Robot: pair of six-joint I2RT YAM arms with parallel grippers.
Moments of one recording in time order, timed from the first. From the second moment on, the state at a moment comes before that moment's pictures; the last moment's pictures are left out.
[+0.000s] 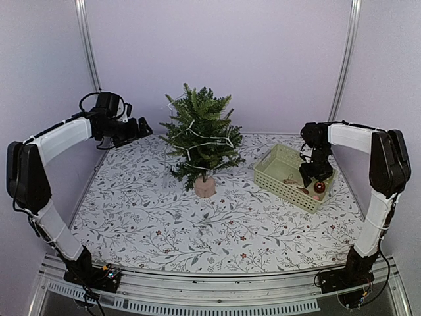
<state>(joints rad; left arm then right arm) -0.19 1.66 1.41 -0.48 0.19 -0.38 0.21 1.89 1.44 -1.03 0.18 0.02</state>
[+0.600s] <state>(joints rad) -0.19 1.64 1.39 -0.47 0.19 -0.39 0.22 2.01 1.39 -1.00 0.41 0.06</state>
